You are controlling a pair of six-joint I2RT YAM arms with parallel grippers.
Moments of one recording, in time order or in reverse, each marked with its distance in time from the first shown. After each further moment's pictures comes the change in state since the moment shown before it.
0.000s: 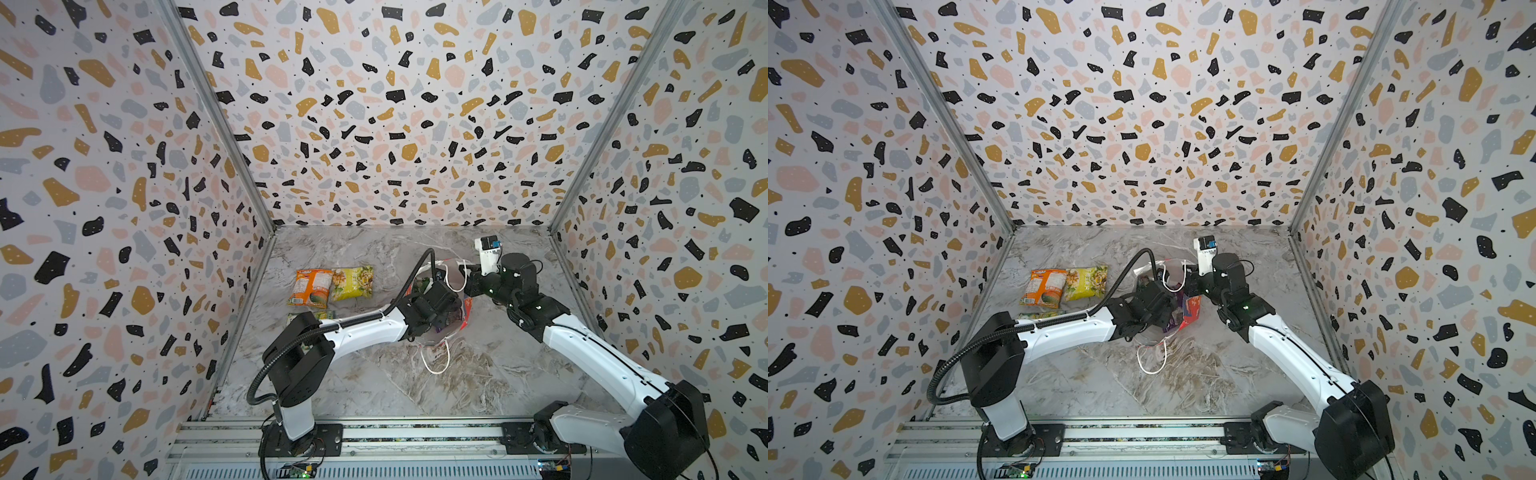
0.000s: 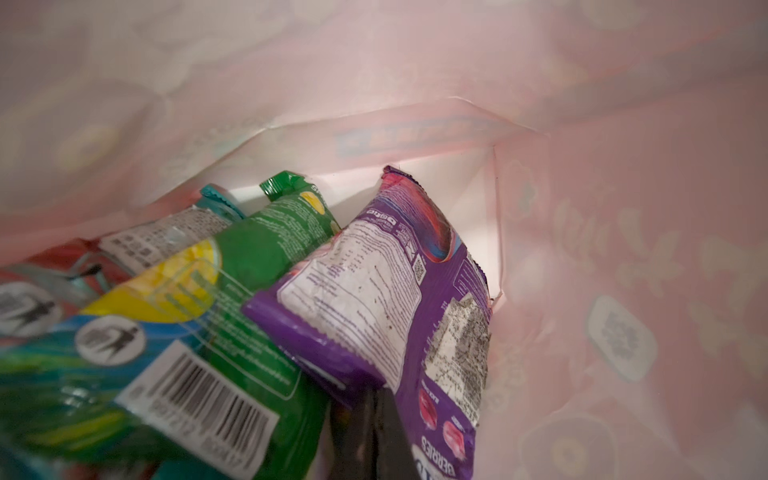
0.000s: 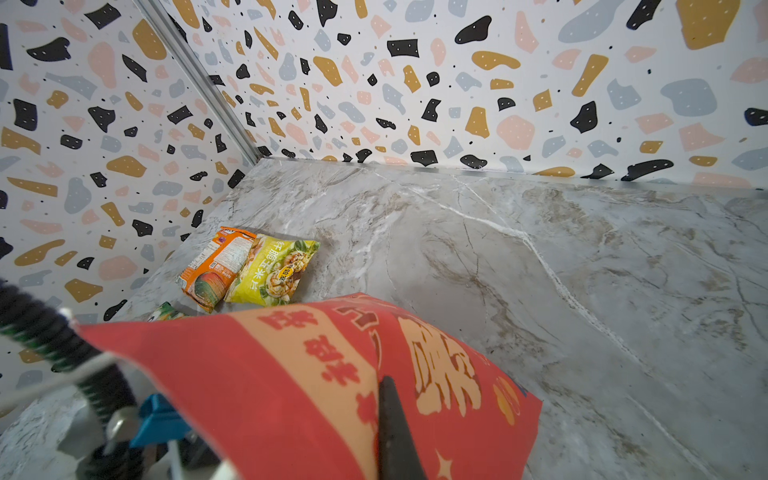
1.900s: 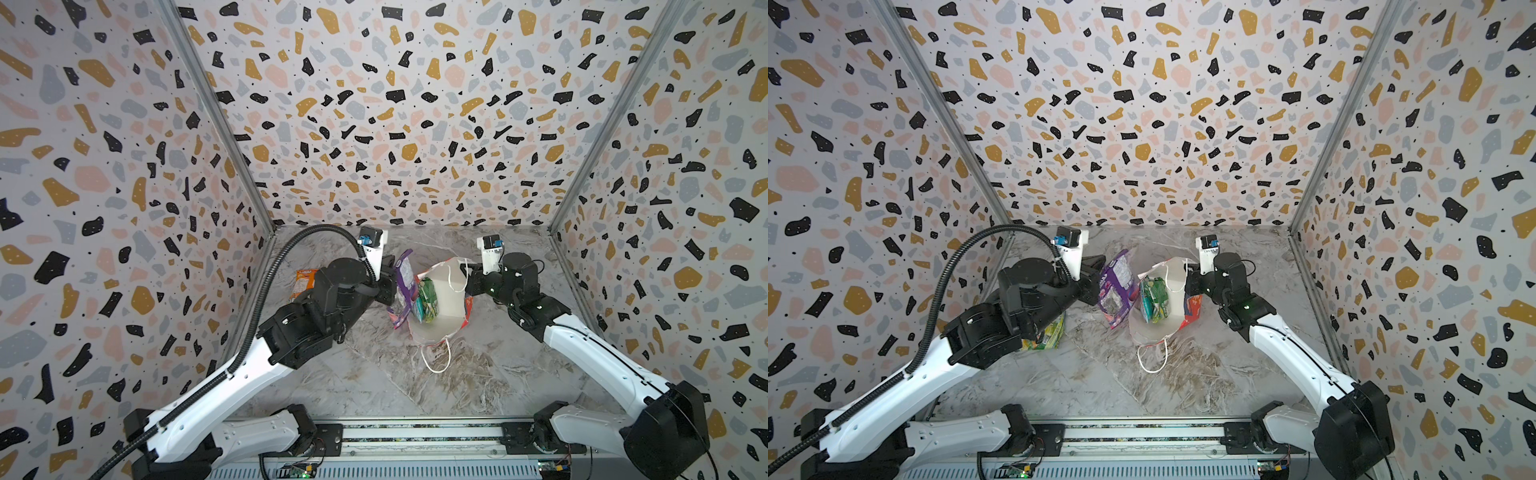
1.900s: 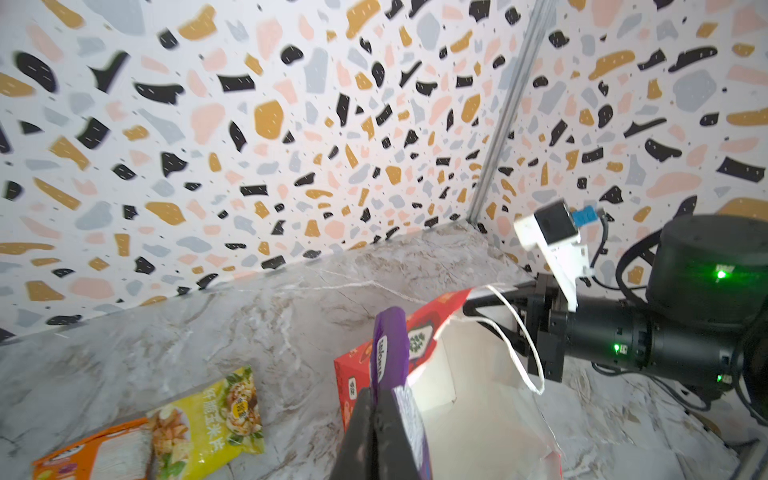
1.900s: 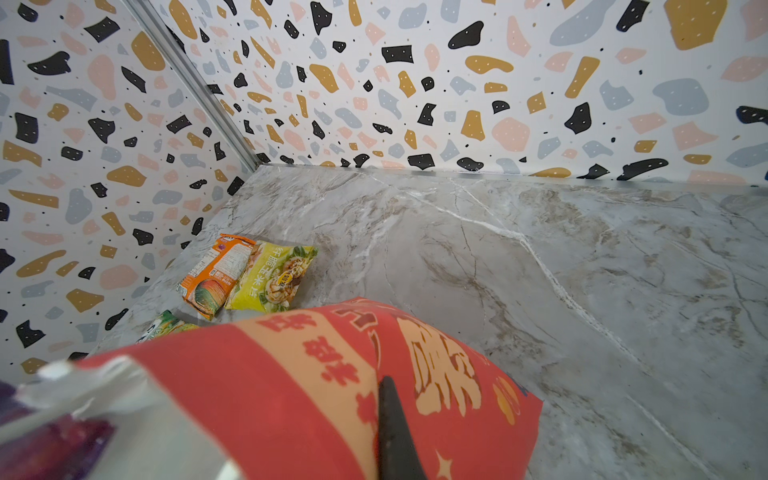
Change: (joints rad) left arm 0.058 -0.732 0.074 -0.181 -0.050 0.249; right arm -0.019 -0.001 -0.002 0.008 -0.001 0.016
